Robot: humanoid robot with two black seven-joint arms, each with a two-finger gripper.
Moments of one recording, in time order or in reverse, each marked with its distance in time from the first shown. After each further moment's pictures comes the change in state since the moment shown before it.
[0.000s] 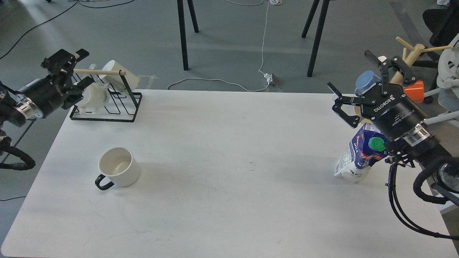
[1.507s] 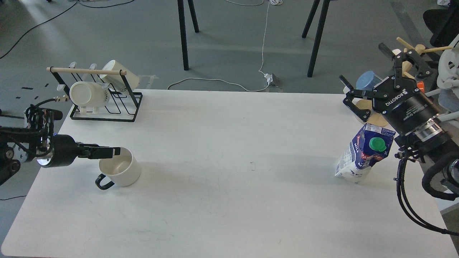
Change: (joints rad) left arm 0.099 0.059 0.115 -0.203 1.028 0.000 0.000; right arm -0.019 -0.021 0.034 -0.018 -0.002 0.000 -0.001
